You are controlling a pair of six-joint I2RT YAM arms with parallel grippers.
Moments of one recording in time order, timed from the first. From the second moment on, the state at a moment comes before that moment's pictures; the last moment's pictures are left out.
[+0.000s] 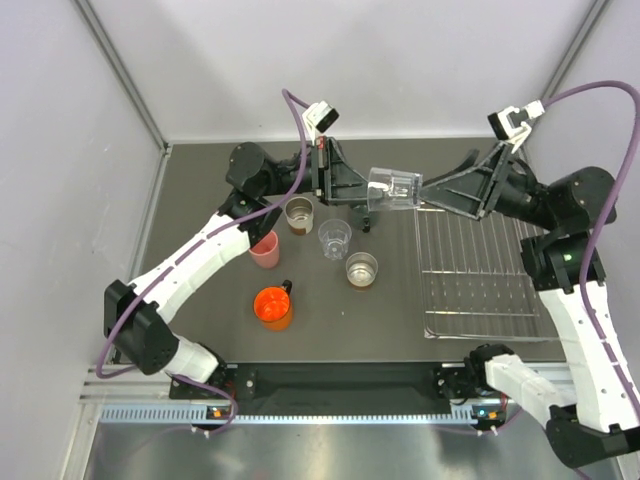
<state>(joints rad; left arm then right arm) -0.64 1.46 1.35 0.61 0.98 -1.50 0.21 0.92 1.27 0.07 -1.02 1.26</state>
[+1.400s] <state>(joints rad) -0.43 1.15 1.33 -0.60 0.56 -0.75 0.27 0.95 1.39 -1.22 -0.14 0.69</state>
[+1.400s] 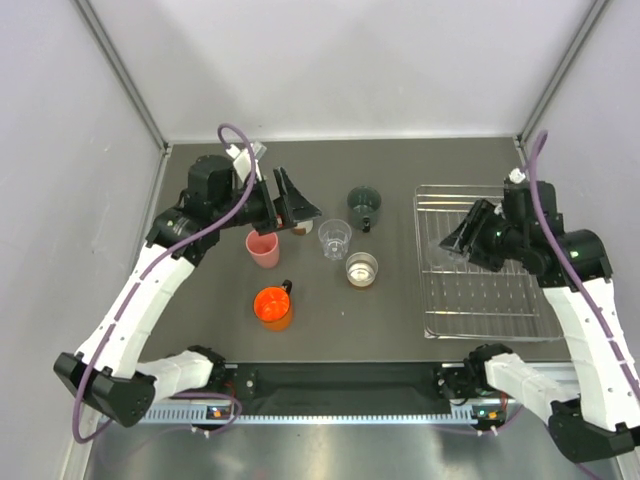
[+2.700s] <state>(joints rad) -0.39 1.34 1.47 -0.92 0.51 -0.57 -0.37 0.95 1.08 -1.35 0.39 0.64</state>
